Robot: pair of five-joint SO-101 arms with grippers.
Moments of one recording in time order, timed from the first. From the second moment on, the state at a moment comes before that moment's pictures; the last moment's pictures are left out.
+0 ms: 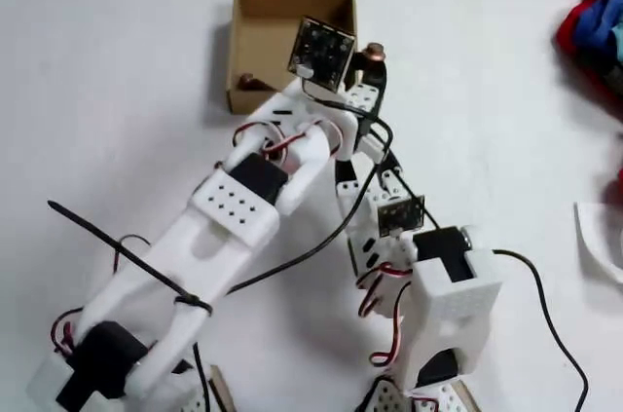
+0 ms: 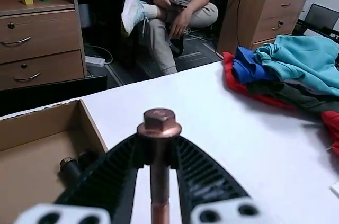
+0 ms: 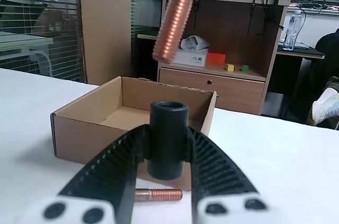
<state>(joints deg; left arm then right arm) 27.8 -15.2 26.3 11.4 8.9 -17.1 20.9 78.8 -97.1 5.8</state>
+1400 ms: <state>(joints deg) 25.8 -12.7 30.8 5.4 16.5 -17.1 20.9 78.8 -97.1 5.8</state>
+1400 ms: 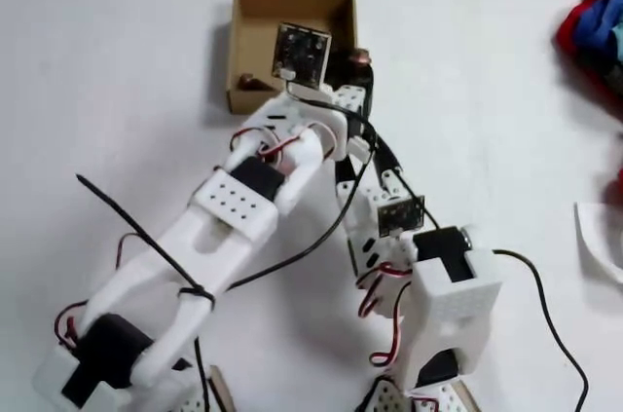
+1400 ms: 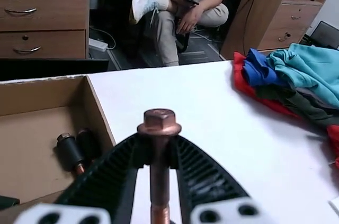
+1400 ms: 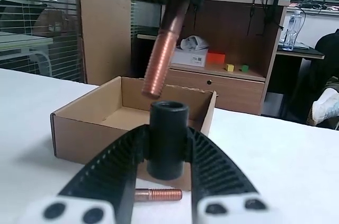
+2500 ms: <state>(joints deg) 26.0 -7.2 29.1 3.6 14.4 -17.3 21.0 78.8 -97.1 5.8</state>
